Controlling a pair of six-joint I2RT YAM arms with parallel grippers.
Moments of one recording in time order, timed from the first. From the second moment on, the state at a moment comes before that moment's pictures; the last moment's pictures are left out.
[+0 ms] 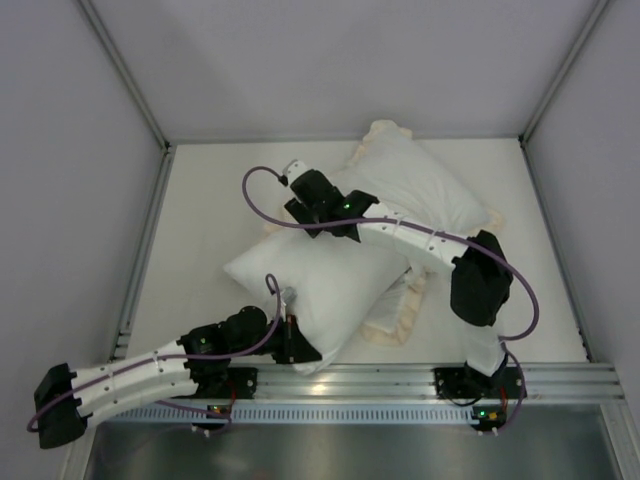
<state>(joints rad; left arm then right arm) -1.10 0.53 0.15 -0.12 0.23 -1.11 0.92 1.92 1.71 -0.55 0.39 -0.06</state>
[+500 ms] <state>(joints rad) -1.09 0.47 0.18 -0.13 0.25 -1.11 0.82 2.02 1.77 -0.47 0.52 -0.08</state>
